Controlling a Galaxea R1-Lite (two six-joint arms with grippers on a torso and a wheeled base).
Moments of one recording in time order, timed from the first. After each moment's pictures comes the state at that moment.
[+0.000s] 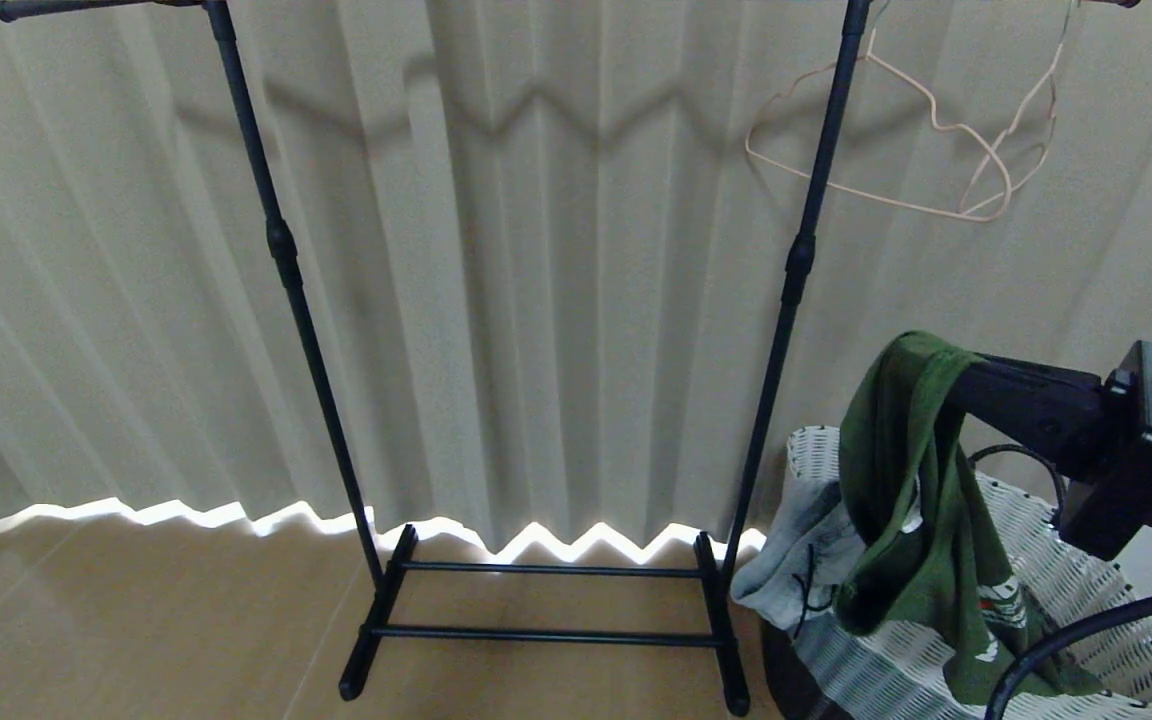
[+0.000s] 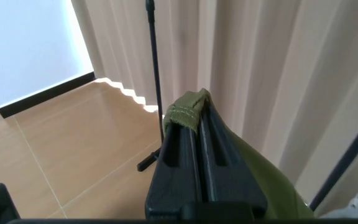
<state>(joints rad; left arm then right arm) -0.04 0.37 -0.29 -0.25 -0.46 -0.07 0.60 1.19 -0.62 -0.58 0.13 0.12</state>
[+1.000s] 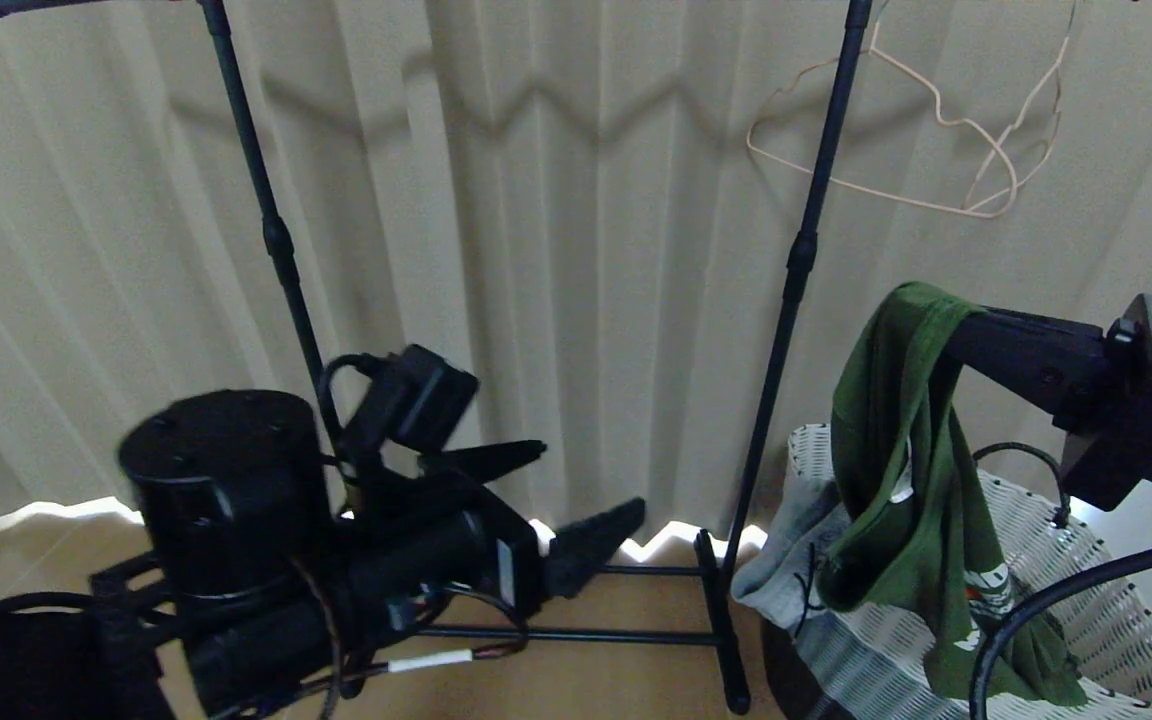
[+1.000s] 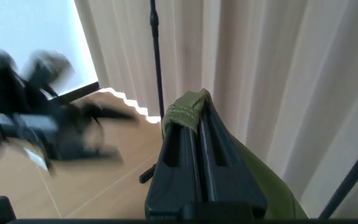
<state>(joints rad) -0.78 1.66 -0.56 -0.97 -0.12 -0.11 0.61 1.22 -0.68 -0.58 0.14 0.12</state>
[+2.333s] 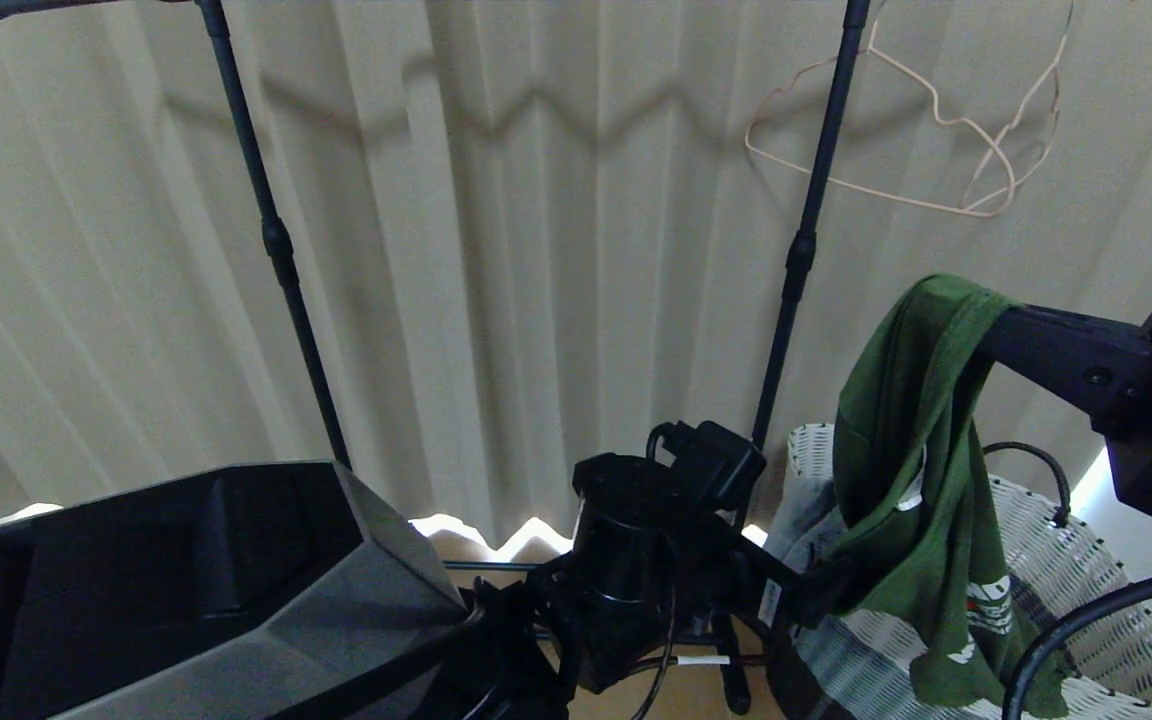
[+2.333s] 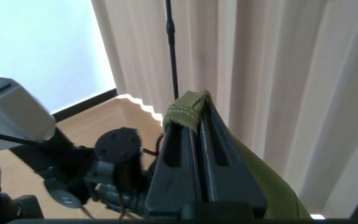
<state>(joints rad) -0.94 2.22 -1.03 -1.05 -0.08 -0.10 0.62 1.18 -0.68 -0.58 0.18 0.18</state>
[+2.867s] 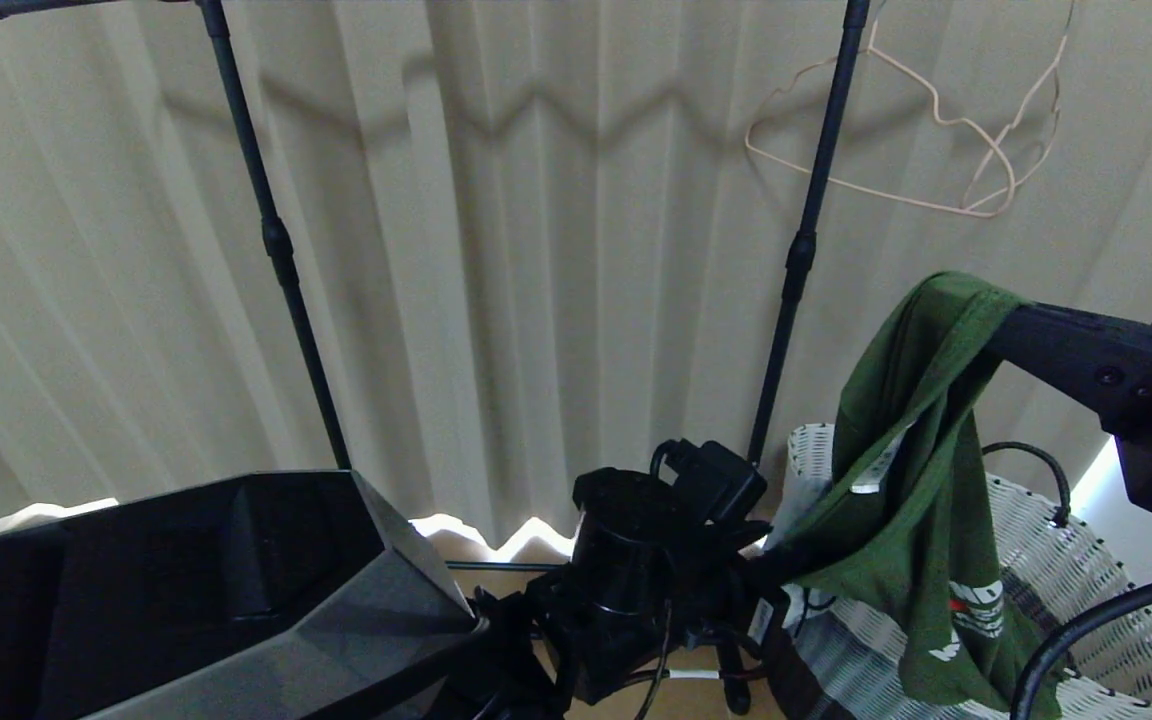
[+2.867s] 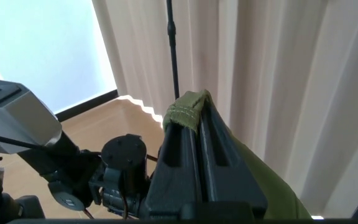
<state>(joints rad) -0.94 2.23 -1.00 -1.06 -0.08 -0.03 0.63 1.17 -0.68 -0.58 0.18 0.18</state>
